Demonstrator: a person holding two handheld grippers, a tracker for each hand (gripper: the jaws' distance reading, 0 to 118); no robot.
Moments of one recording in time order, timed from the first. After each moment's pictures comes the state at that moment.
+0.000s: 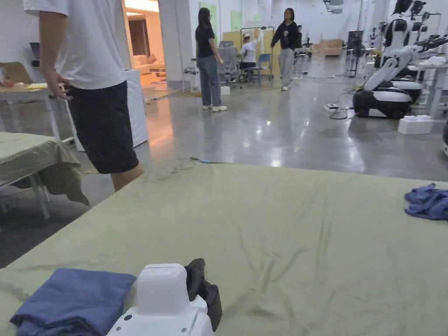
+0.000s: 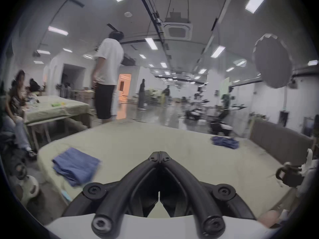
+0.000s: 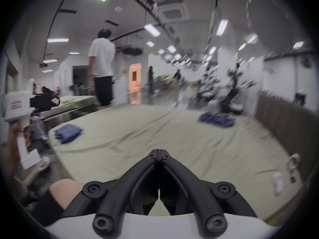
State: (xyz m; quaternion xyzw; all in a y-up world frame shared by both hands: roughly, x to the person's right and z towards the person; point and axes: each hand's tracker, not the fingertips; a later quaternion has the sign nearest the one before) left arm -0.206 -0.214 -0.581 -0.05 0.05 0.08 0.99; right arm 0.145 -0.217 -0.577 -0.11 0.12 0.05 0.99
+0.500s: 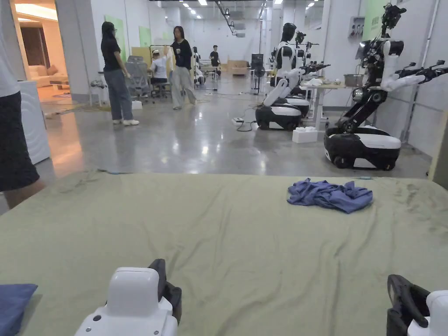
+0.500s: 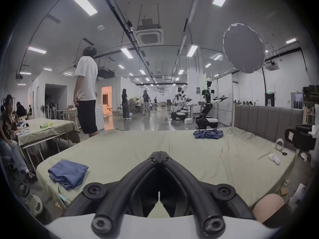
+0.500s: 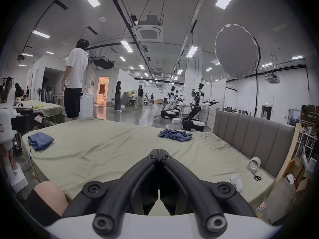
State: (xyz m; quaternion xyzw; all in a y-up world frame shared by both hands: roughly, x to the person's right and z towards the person) left arm -0.126 -0.226 -0.526 -0.04 0.01 -0.02 1.00; right arm 0.203 -0.215 -0.497 -0.04 -0.01 0.06 1.00
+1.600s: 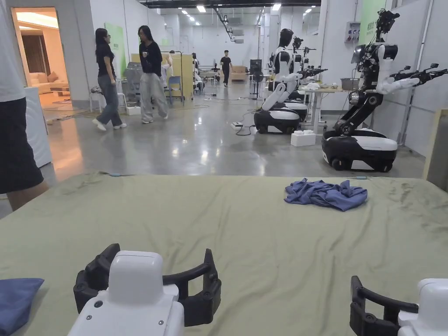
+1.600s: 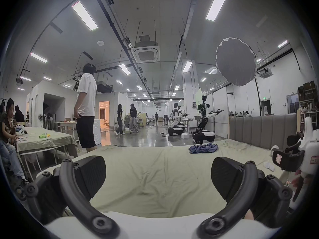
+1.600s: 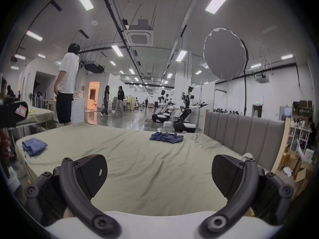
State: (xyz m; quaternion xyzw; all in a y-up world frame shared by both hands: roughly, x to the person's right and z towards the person) left arm -0.114 -0.205 -0.487 0.05 -0.01 -0.02 1.00; right arm 0.201 -0.219 -0.490 -0.02 -0.05 0.04 1.00
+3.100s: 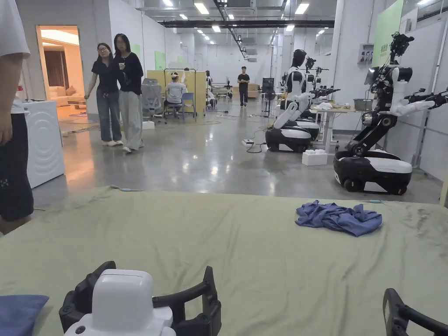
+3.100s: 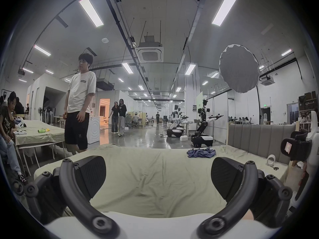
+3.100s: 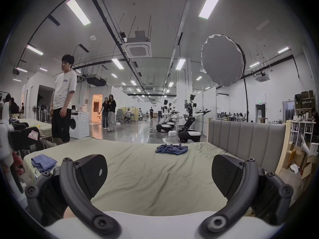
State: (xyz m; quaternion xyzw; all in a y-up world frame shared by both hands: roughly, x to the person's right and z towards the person) left arm -0.124 -0.182 -0.477 0.05 -0.01 0.00 1.00; right arm 0.200 -0.177 -0.454 0.03 -0.03 0.02 1.00
